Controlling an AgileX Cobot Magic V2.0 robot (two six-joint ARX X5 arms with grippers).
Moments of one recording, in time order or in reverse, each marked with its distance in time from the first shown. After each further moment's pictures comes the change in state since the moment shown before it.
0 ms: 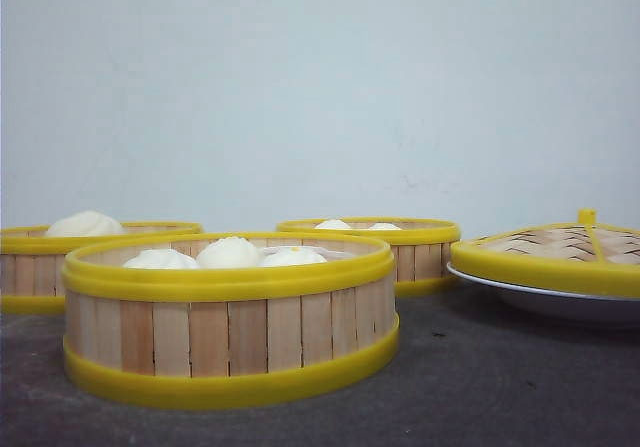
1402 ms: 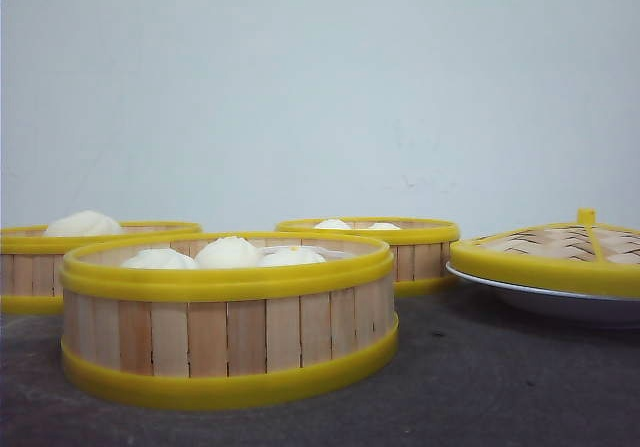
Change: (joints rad) left arm 0.000 0.174 0.285 -0.017 0.000 -0.419; right arm 0.000 0.253 0.344 -0.083 -0.118 0.393
